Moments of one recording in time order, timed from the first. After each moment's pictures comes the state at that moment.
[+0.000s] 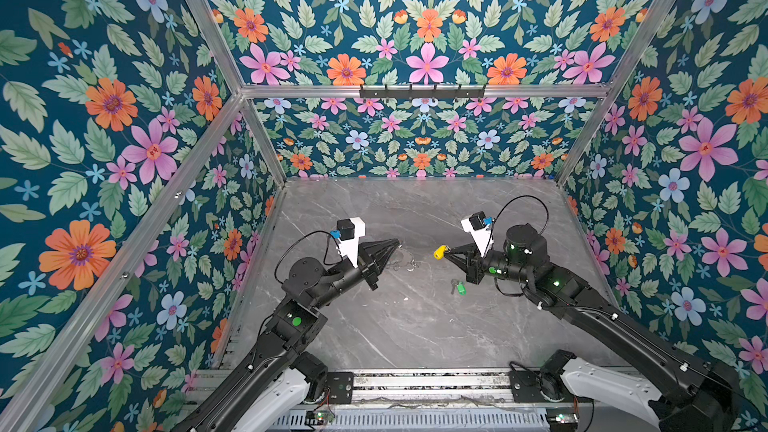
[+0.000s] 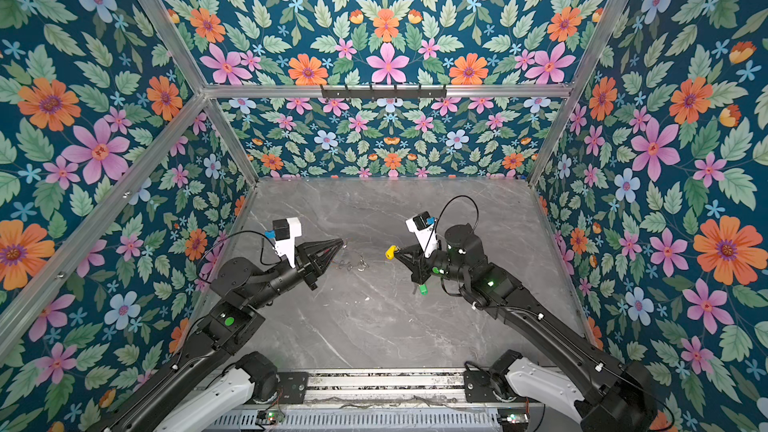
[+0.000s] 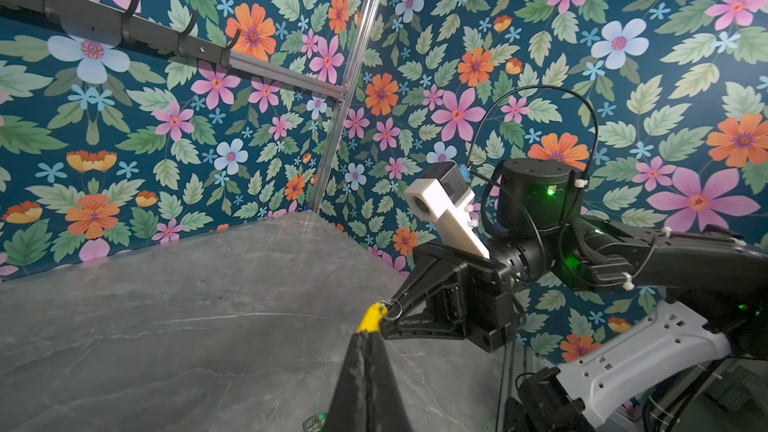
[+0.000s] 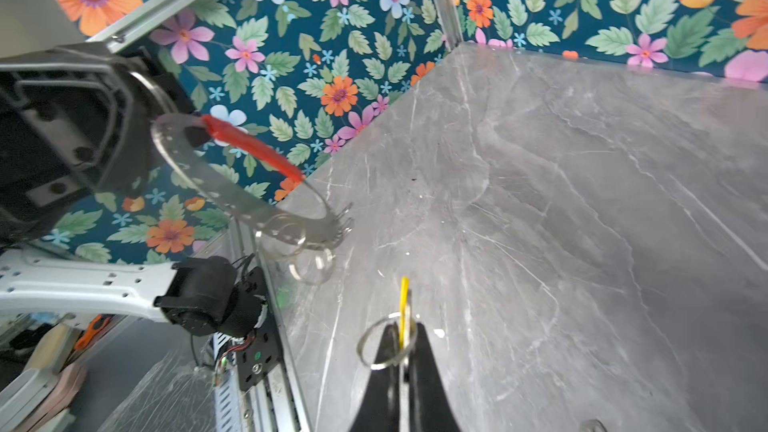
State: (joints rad) left arm -0.63 0.69 0.63 0.22 0.38 -0.39; right arm 0.62 1.04 0.83 -0.16 -0.42 0.29
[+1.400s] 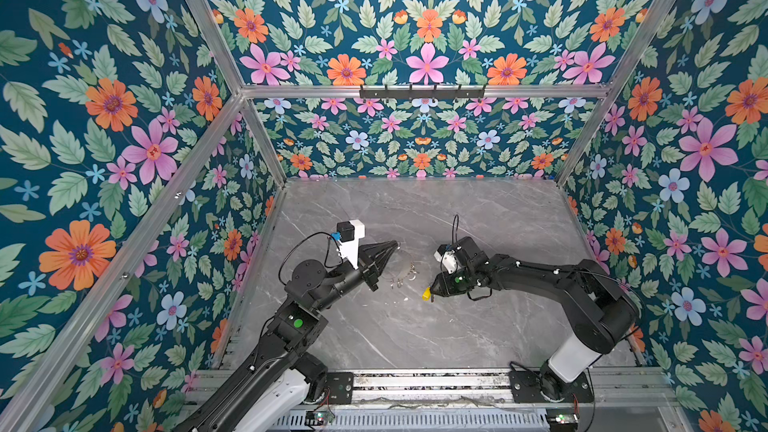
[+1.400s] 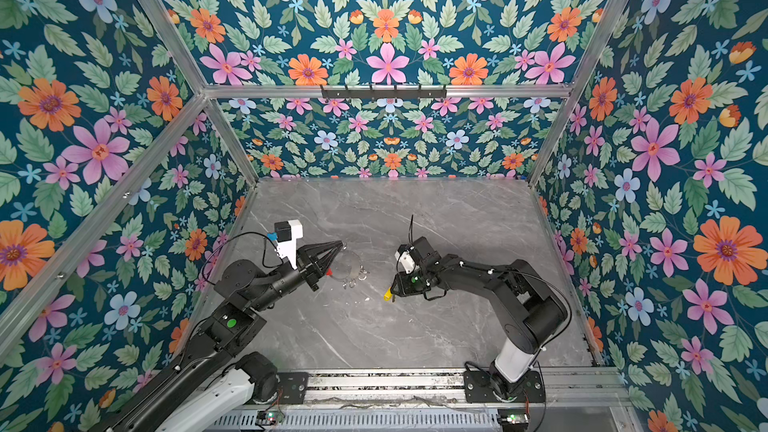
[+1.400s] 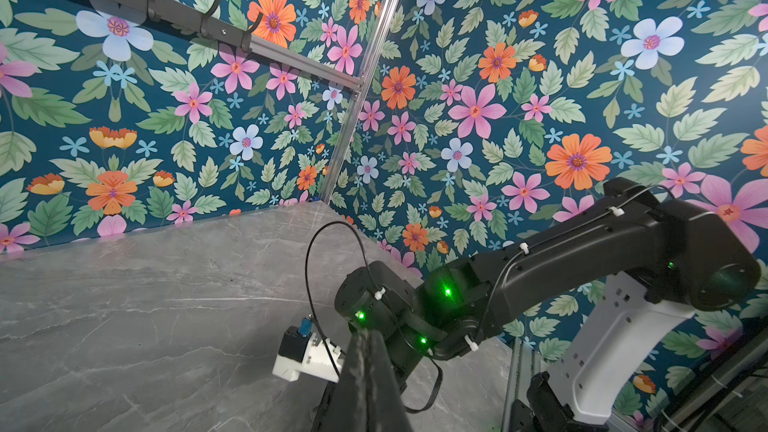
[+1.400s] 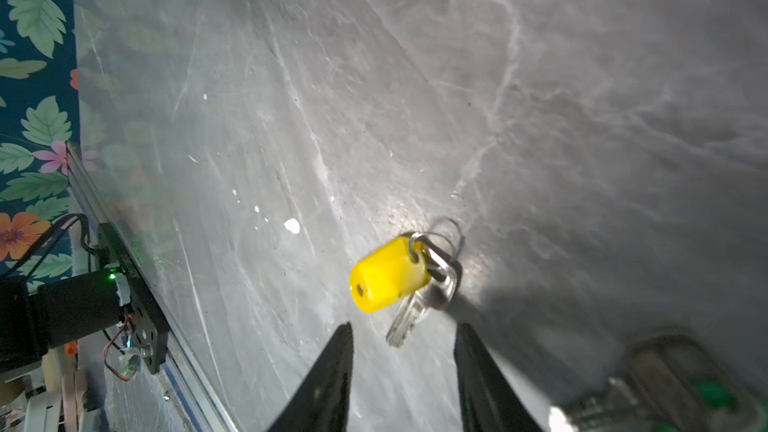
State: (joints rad) left arm -0.63 0.68 0.60 0.22 0.35 -0.41; right arm 0.63 1.64 0.86 -0.25 -0.42 0.42
